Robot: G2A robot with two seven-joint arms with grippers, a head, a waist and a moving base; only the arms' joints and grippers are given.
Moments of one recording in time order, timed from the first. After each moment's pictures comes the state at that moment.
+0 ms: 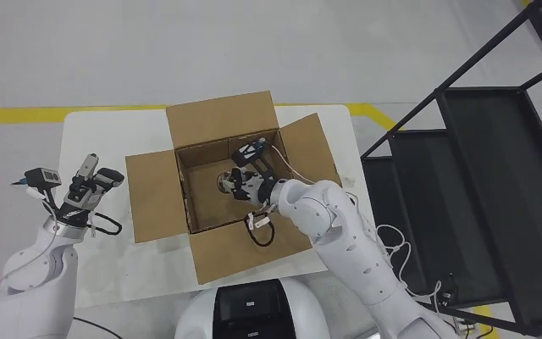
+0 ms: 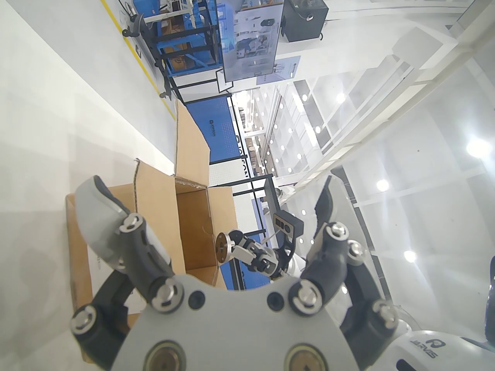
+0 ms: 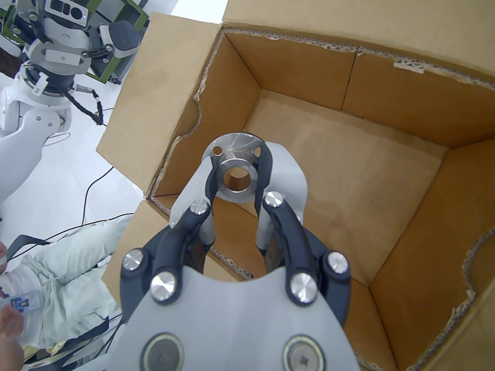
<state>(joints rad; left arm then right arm) 1.47 -1.09 -1.70 -1.44 -0.43 -0.48 -0.67 -1.22 -1.42 1.08 -1.78 -0.91 -0.09 0.85</state>
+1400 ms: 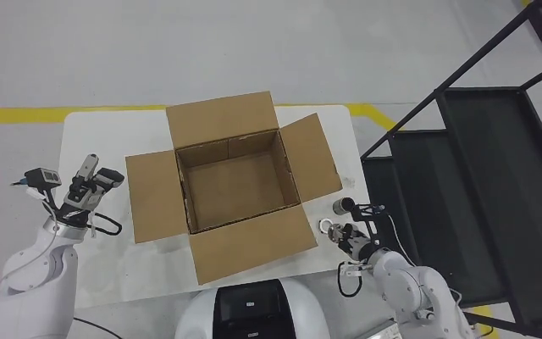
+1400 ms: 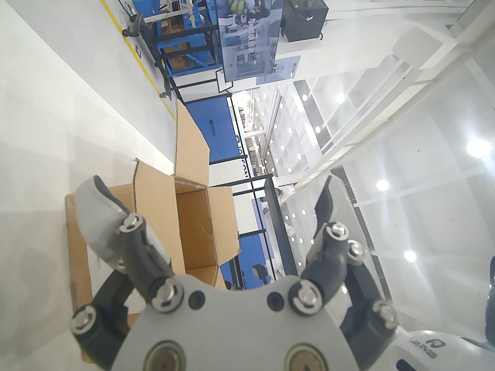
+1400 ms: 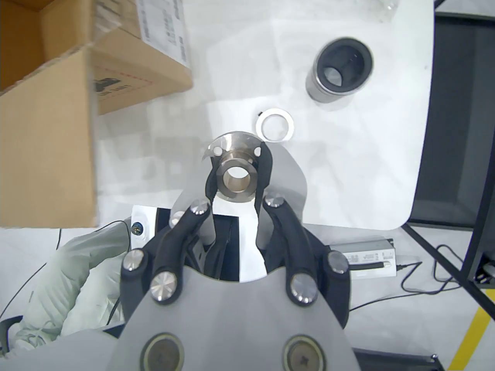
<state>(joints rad) 1.47 -1.09 -1.70 -1.44 -0.43 -0.48 -0.67 -1.99 -1.31 1.64 -2.09 -0.99 0.02 0.75</state>
